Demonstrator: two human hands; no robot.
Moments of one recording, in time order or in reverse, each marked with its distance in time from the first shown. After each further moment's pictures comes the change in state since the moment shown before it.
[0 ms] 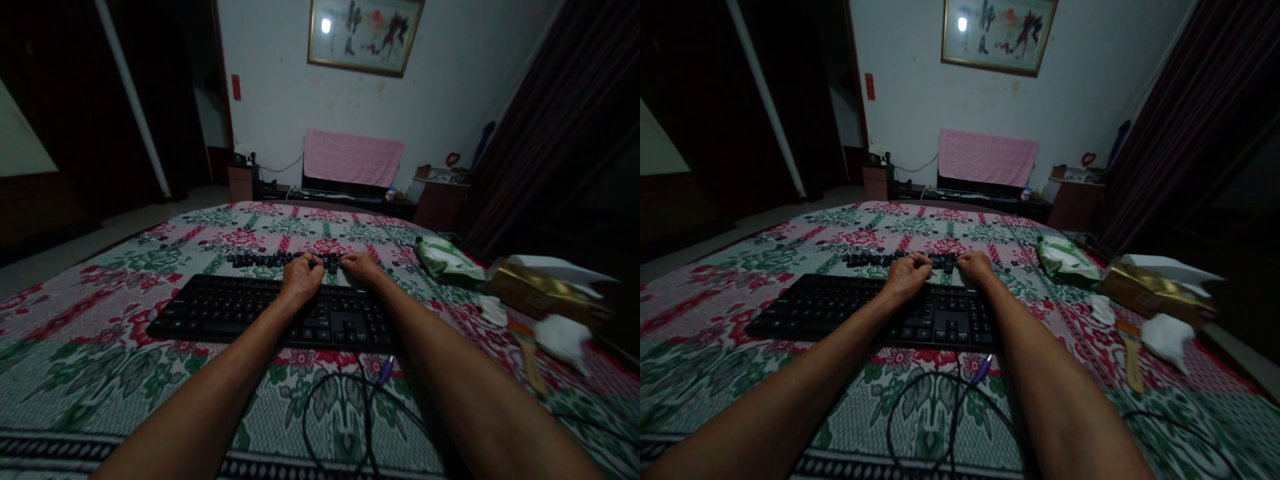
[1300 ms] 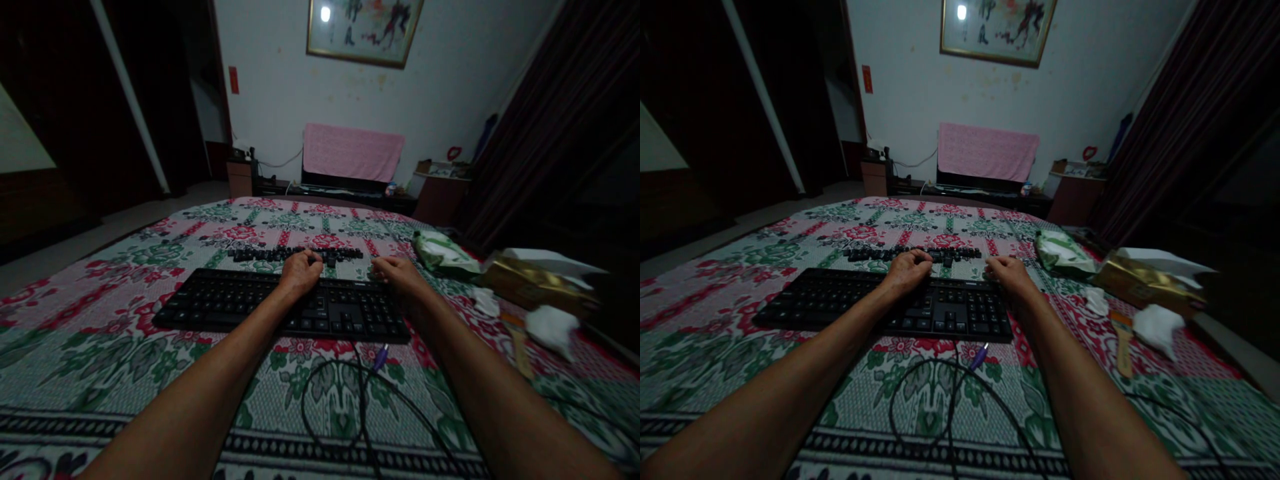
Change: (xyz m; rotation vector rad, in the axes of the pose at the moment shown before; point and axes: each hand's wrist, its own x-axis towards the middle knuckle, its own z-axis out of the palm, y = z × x) left_hand 0.001 -0.007 0.001 0.035 -0.076 -0.002; right_hand -0.062 0.043 -0.050 0.542 0.043 0.127
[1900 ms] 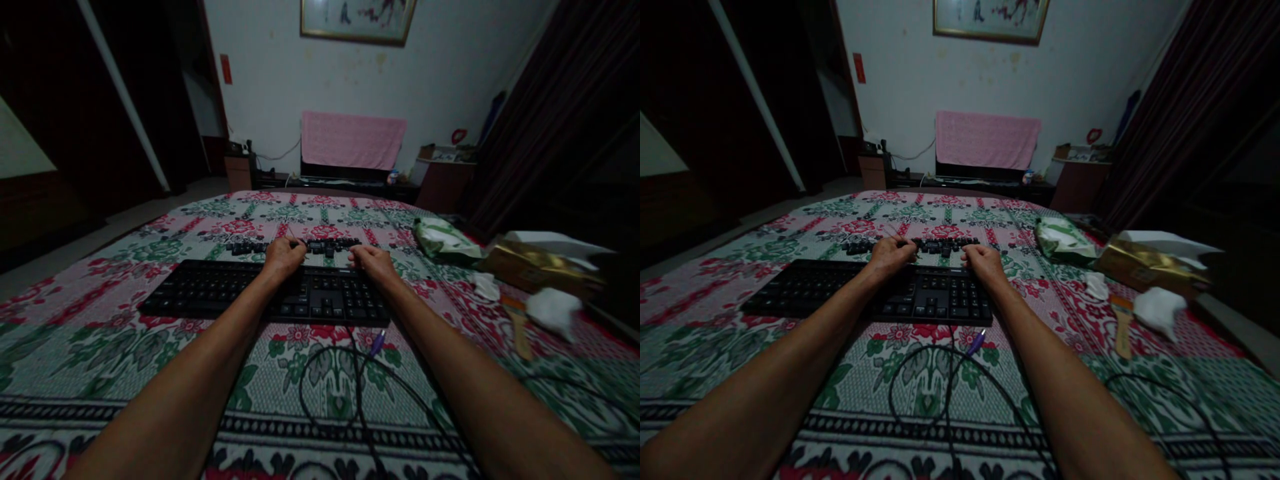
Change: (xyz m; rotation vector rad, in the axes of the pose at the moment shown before) left_hand 0.014 -0.008 -0.022 0.035 0.078 -0.130; right_hand -0.015 -0.023 0.046 0.268 0.061 0.030
